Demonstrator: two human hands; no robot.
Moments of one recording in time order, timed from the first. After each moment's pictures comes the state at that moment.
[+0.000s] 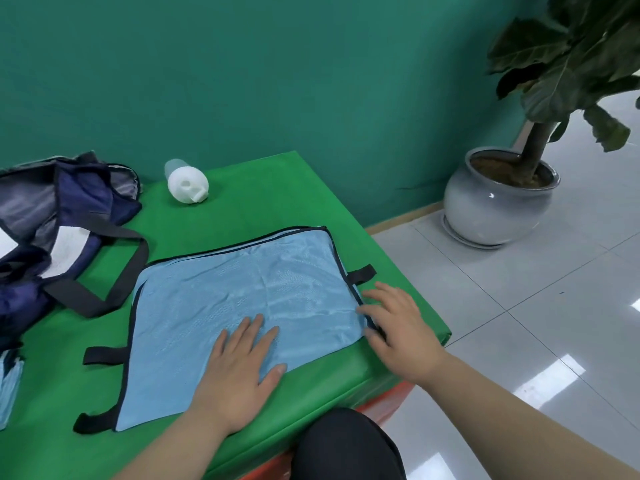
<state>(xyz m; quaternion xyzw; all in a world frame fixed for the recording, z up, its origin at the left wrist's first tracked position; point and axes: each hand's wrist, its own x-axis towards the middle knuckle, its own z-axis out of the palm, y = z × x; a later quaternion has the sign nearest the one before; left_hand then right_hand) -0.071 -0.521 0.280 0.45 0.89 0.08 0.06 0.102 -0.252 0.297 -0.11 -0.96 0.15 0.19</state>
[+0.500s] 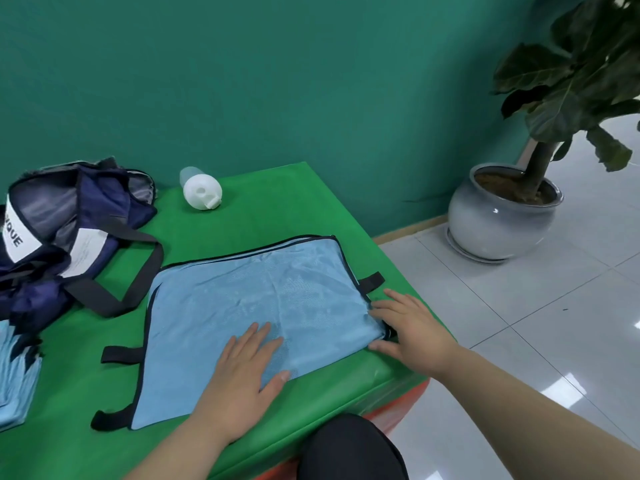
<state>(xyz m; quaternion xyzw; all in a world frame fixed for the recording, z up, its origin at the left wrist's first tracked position) -0.071 -0.535 0.297 0.46 0.87 0.14 0.09 0.096 -0.225 0.310 -0.11 -0.99 0.12 0.06</state>
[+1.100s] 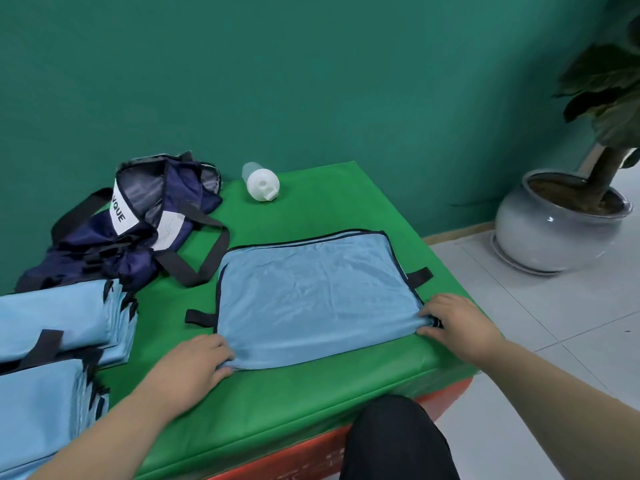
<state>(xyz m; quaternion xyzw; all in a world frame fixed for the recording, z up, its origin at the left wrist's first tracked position) -0.142 -0.684 0.319 0.48 0.88 0.00 0.05 0.085 -0.230 0.309 -0.12 -0.99 0.09 0.06</state>
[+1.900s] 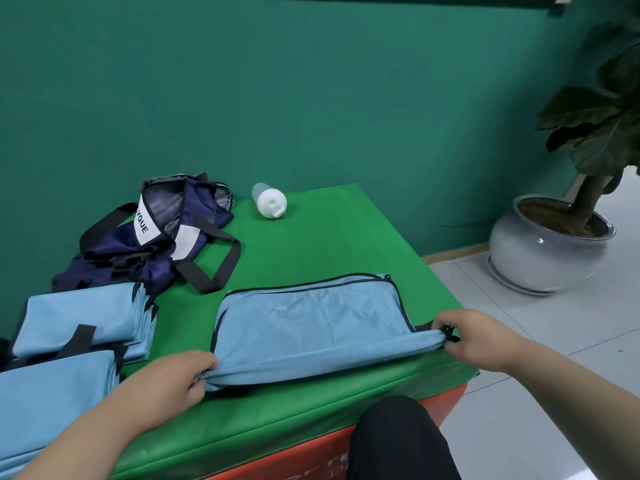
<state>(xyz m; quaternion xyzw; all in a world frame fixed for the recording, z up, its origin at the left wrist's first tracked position) -0.100 -0.728 0.389 0.41 0.90 0.04 0.12 0.129 -0.264 0.392 -0.16 -0.97 0.18 -0.04</state>
